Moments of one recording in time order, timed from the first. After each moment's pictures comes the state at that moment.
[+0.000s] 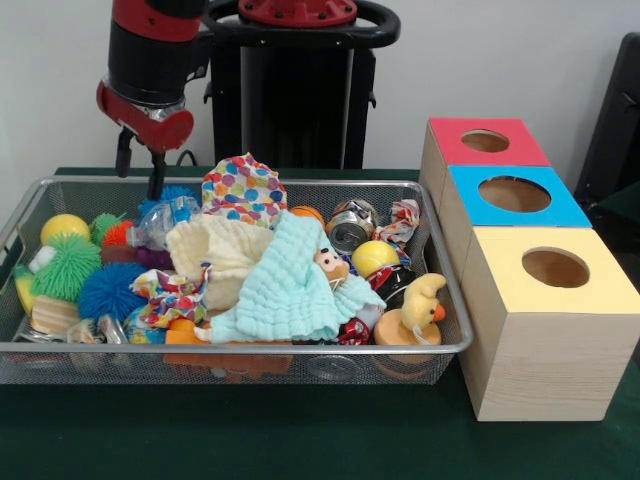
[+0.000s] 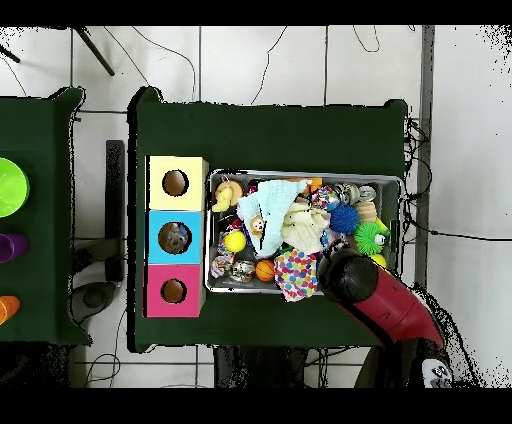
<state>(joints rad) -0.32 -0.58 -0.36 1.83 0.21 0.28 1.73</state>
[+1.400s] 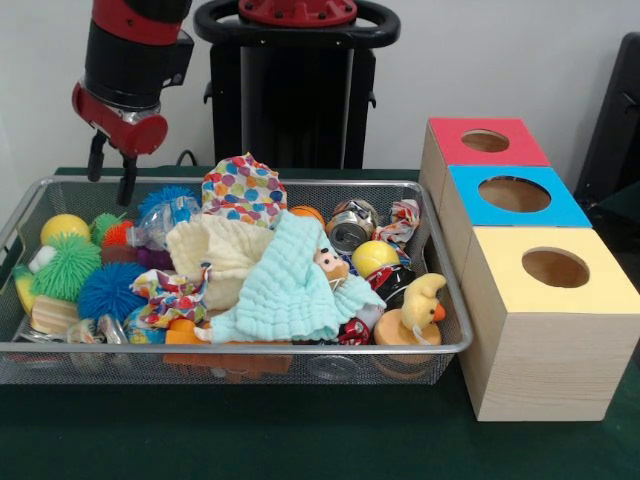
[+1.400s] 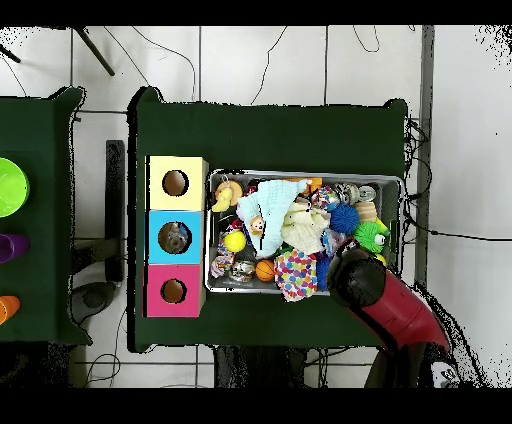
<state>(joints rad) -0.35 -0.57 -0.36 1.83 0.21 0.17 1.73</state>
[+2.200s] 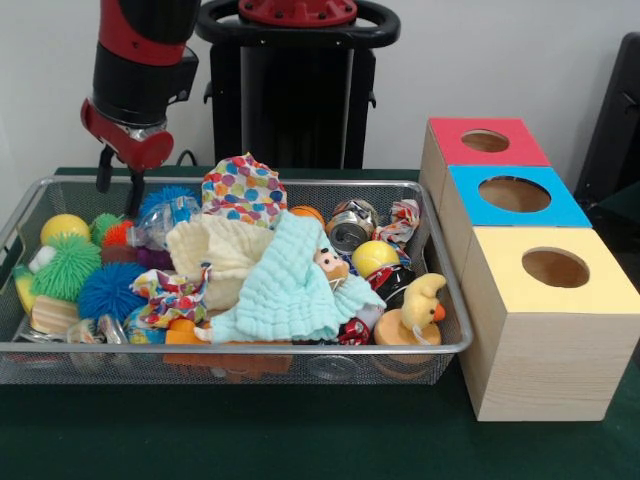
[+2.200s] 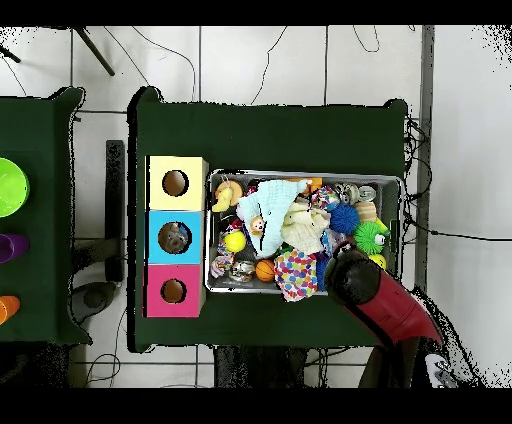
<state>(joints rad) -0.36 -0.52 -0.35 1.83 0.23 0.15 1.73</state>
